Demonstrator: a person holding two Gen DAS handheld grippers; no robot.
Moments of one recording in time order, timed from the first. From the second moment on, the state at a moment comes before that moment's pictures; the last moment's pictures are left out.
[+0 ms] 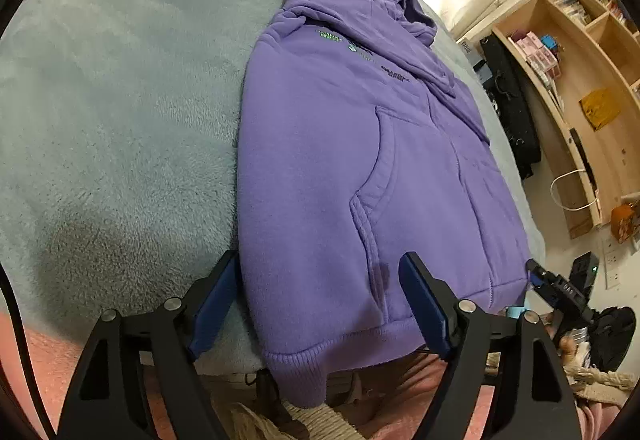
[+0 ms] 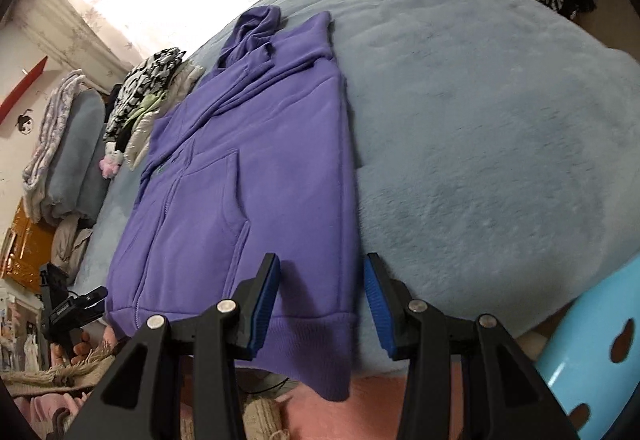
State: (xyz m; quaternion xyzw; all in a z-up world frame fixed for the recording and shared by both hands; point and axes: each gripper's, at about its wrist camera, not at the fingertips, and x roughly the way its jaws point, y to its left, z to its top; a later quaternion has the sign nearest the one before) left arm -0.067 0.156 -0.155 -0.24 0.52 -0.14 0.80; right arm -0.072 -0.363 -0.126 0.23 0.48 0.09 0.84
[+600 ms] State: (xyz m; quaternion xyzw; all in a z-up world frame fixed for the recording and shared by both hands) left arm -0.069 0.155 -0.165 -0.29 0.51 -0.20 0.78; right arm -0.066 -0.349 -0.144 0.28 0.47 0.18 0.82
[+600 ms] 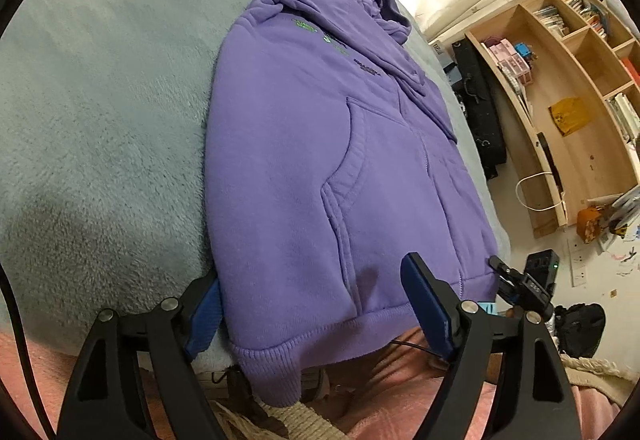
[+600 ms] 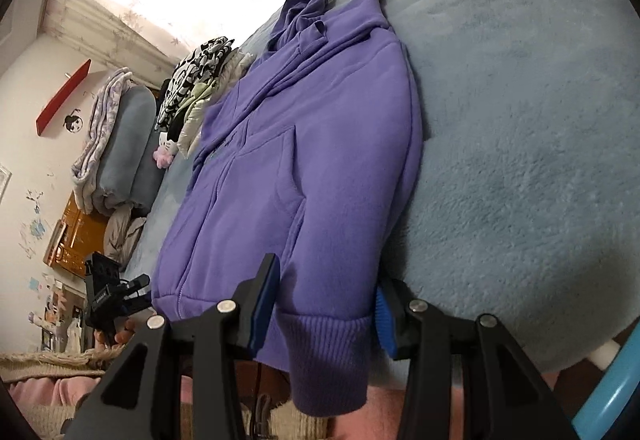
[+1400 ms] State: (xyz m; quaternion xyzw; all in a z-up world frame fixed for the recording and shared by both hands) left arm -0.037 0.109 -0.154 -0.27 0.48 -0.19 0.81; right arm -0.062 -0.336 -0.139 0.28 0.46 0.15 0.83
